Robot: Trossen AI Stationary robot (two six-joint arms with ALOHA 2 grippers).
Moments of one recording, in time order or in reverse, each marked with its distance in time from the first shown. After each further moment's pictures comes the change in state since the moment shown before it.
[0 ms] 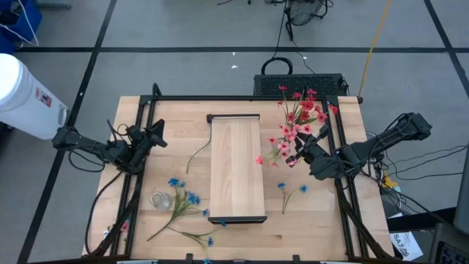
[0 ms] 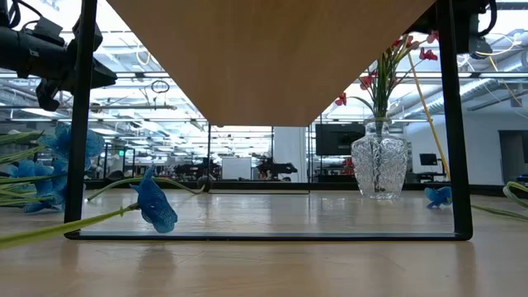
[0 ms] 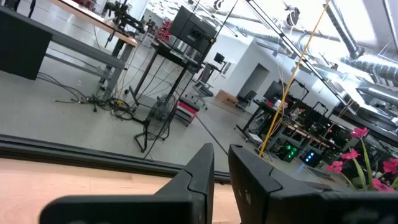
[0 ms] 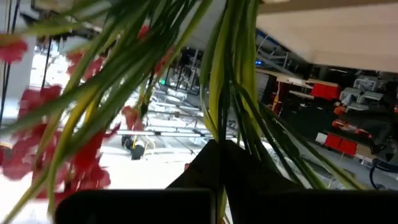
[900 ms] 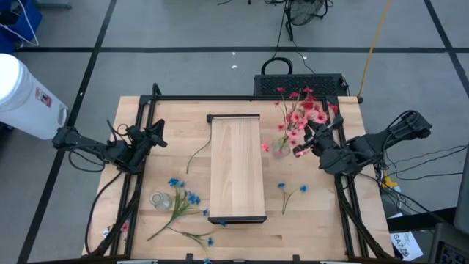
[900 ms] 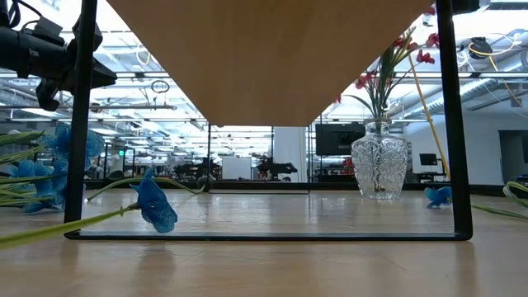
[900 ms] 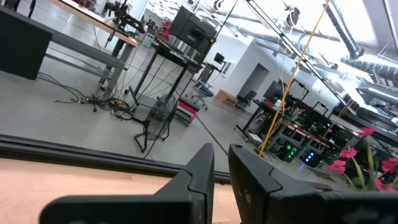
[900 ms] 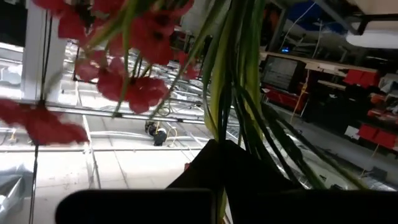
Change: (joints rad) left arm 0.000 0.000 0.000 0.000 0.000 0.000; right arm 0.018 -0.012 0.231 -0.232 0.133 -0.010
